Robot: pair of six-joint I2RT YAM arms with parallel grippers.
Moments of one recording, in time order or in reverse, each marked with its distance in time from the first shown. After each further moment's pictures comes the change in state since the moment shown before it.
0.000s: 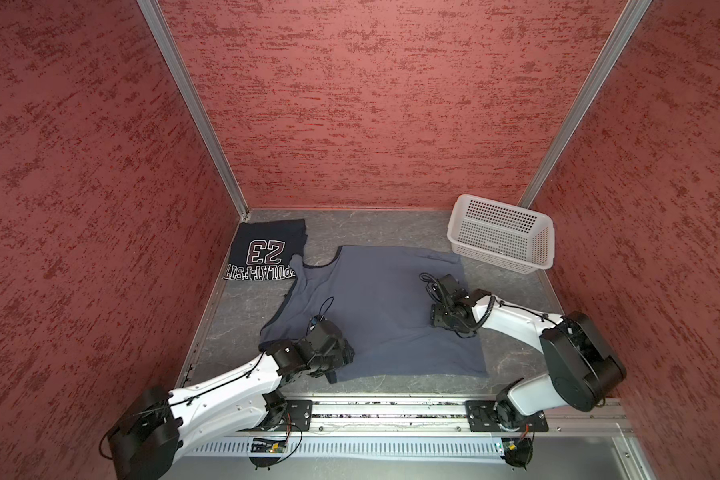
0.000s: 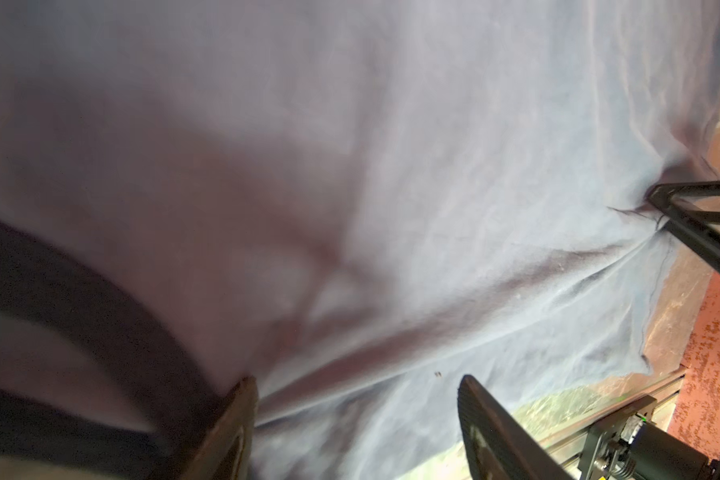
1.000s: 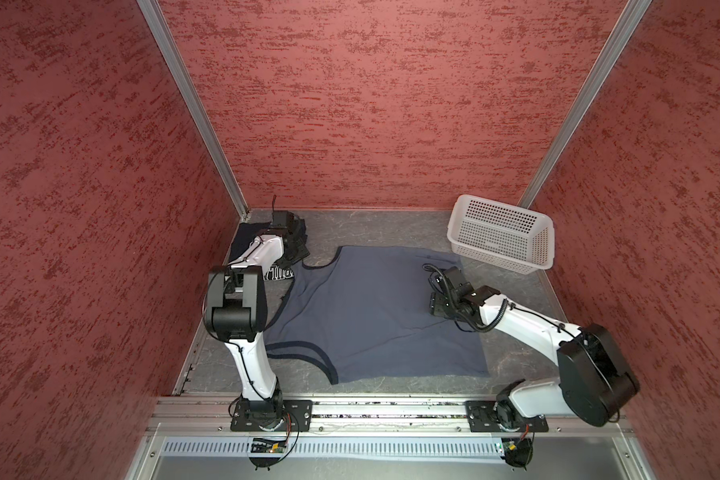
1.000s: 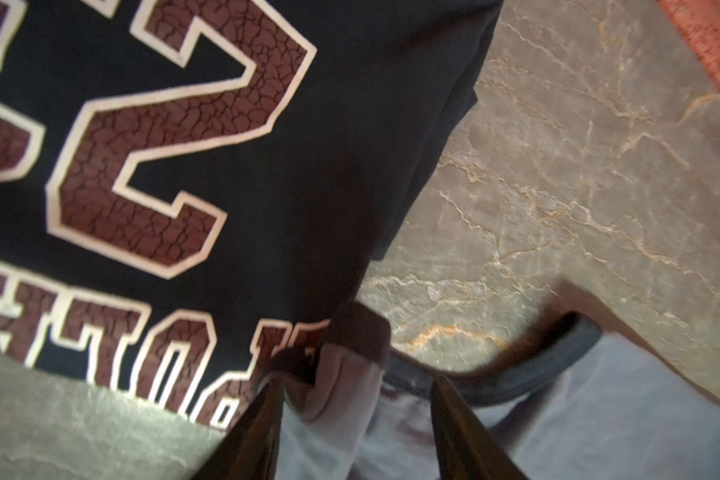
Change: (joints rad) left arm 0.870 1.056 1.081 -0.097 -0.014 0.570; right arm -0.004 -0.085 0.049 0.023 0.035 -0.022
